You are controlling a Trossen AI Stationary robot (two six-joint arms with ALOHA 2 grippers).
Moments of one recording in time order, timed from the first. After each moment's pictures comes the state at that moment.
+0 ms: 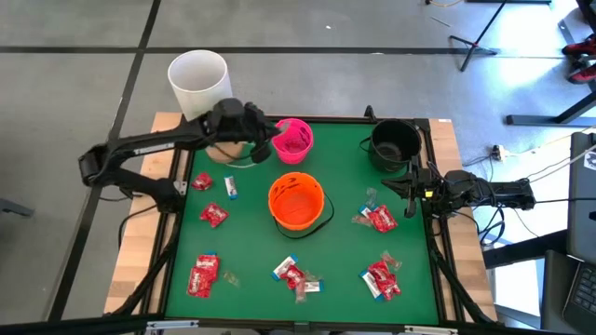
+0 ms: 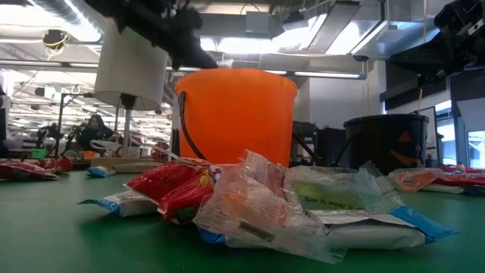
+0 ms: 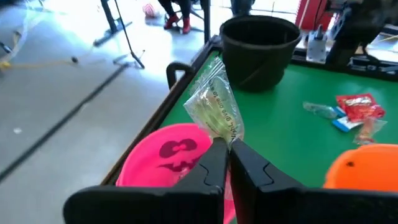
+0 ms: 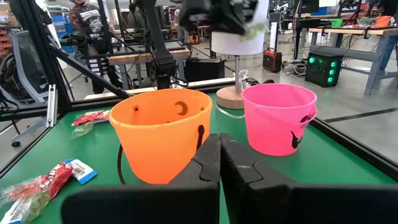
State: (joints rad) left arm 0.51 1.28 0.94 -0.09 0.10 0.06; right arm 0.12 0.00 0.18 -0.22 0.27 0.08
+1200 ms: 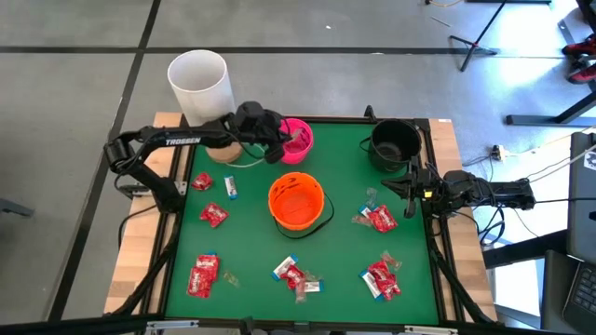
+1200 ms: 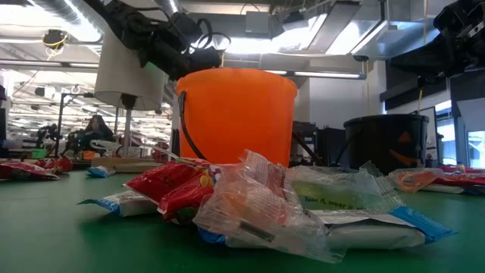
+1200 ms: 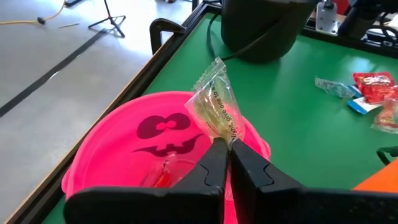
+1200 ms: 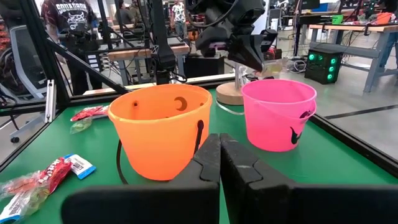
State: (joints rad) left arm 0.54 1.53 0.94 0.06 0.18 0.03; right arm 0.12 0.00 0.18 -0.24 0.26 0.08
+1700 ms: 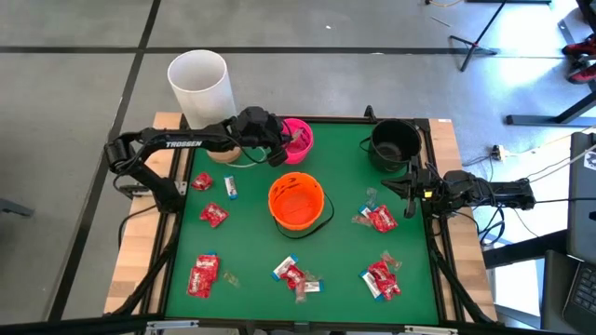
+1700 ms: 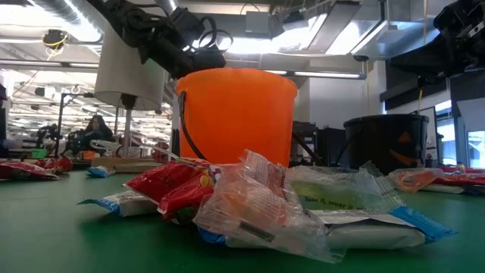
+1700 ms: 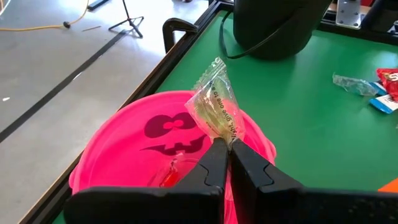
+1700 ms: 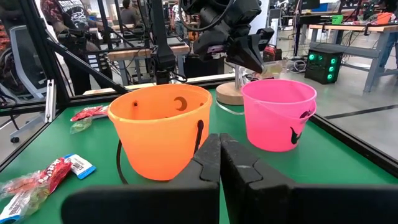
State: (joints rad) left arm 0.49 1.53 0.94 0.06 0.05 0.03; right arm 0.12 0.00 0.18 -0.24 0.26 0.08
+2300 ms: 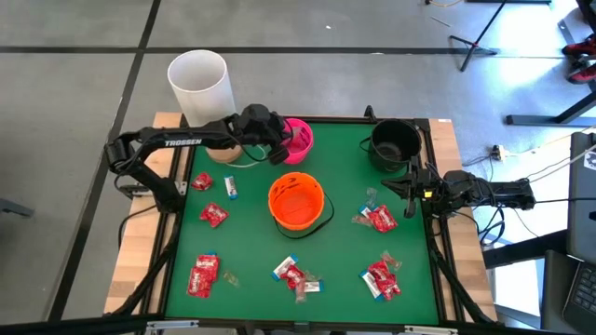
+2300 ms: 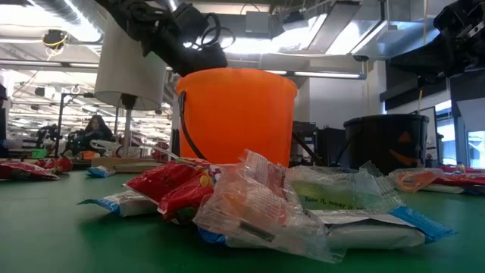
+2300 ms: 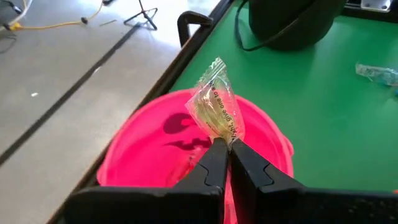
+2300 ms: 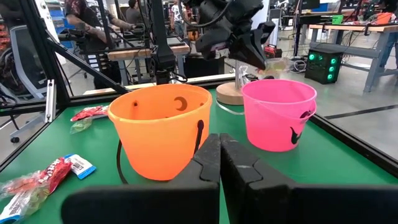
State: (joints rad) left arm 0.48 1.53 1.02 -0.07 -0.03 0.07; right arm 0.12 0.00 0.18 -0.24 0.27 0.08
